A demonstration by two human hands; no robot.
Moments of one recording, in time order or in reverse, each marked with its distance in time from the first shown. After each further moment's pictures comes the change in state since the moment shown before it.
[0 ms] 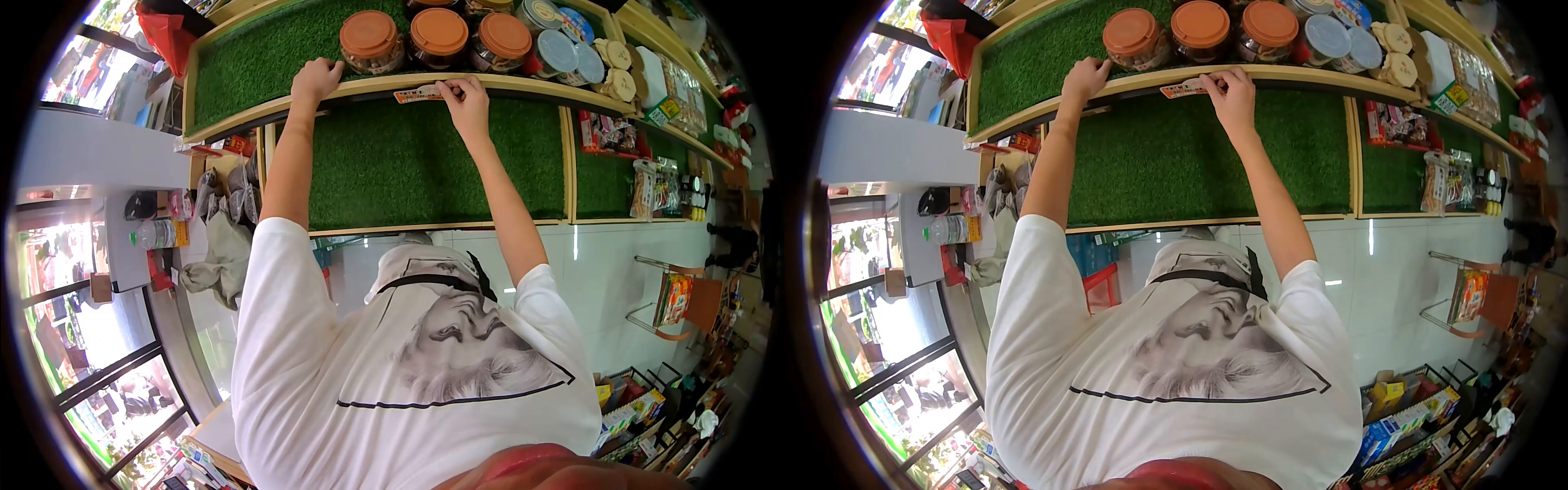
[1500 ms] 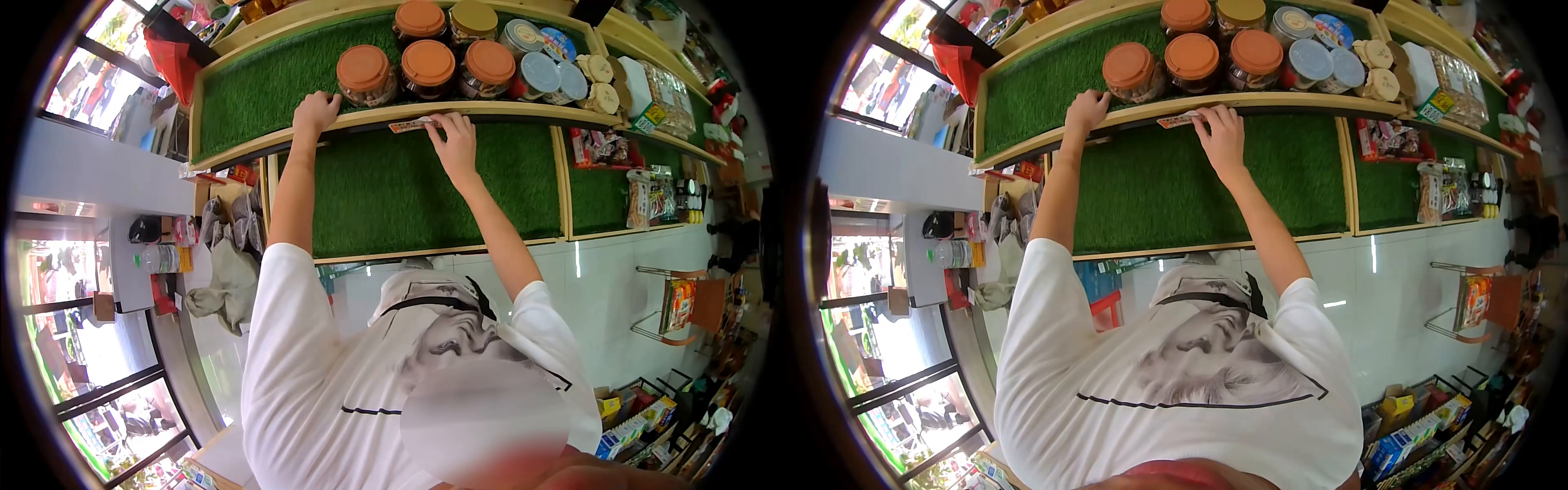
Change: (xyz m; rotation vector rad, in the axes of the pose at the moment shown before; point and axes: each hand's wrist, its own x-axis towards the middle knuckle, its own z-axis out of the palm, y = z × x) left_hand -0.007 0.009 -0.007 0.000 0.010 -0.021; right_hand -0.020 -0.015 -0.002 -0.309 0.064 -0.291
